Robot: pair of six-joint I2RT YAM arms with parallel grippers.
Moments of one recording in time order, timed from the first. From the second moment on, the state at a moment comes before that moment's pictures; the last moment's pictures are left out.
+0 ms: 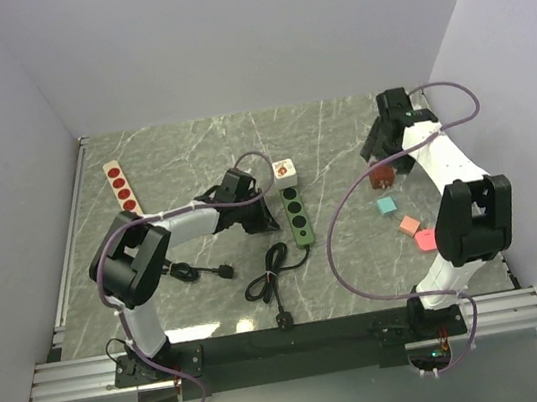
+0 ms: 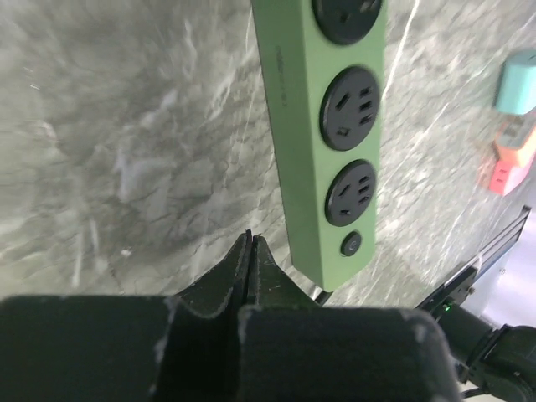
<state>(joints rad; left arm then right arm) -0.63 1.85 1.06 -0.09 0.29 -0.79 0.03 1.66 1.36 -0.81 0.23 0.63</state>
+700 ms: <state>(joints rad) -0.57 1.76 1.03 -0.04 0.25 -0.81 0.47 2.16 2.04 -0.90 0.02 0.38</state>
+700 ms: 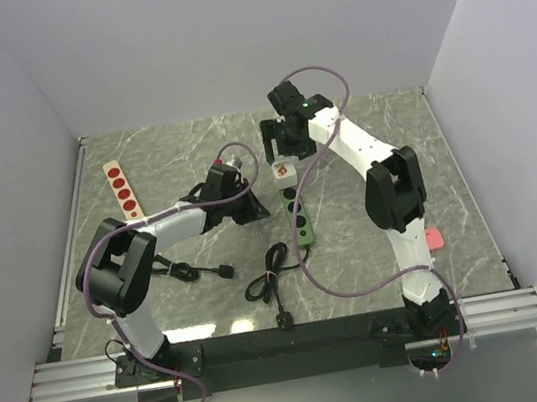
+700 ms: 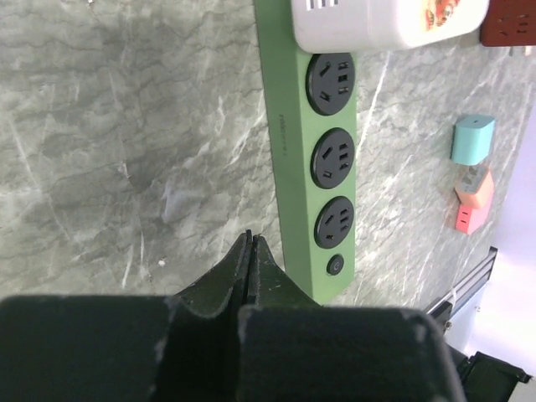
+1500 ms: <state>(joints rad) -0.51 2.11 1.03 0.62 0.70 -1.03 0.50 2.22 2.01 -0.92 0.02 0.35</state>
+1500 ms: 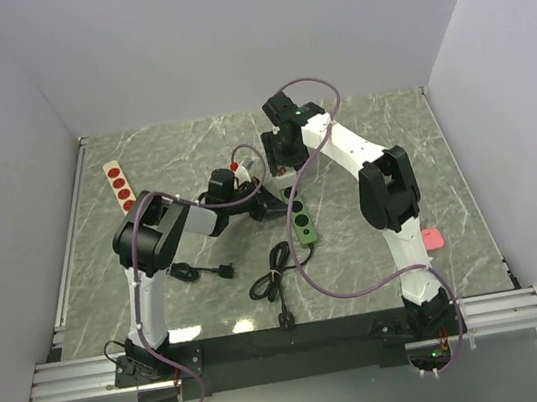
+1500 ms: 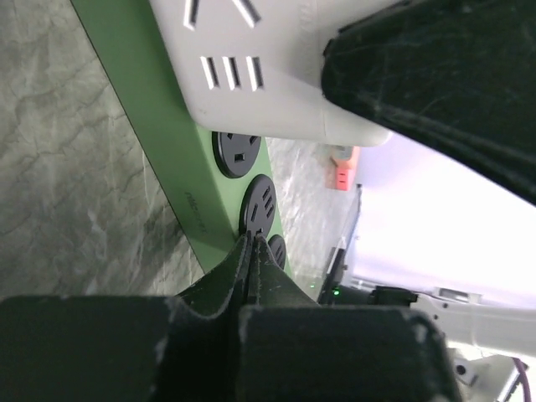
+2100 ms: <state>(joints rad) -0.57 2.04 1.03 0.60 0.54 -1.12 0.50 2.20 1.97 -0.89 0.02 0.37</state>
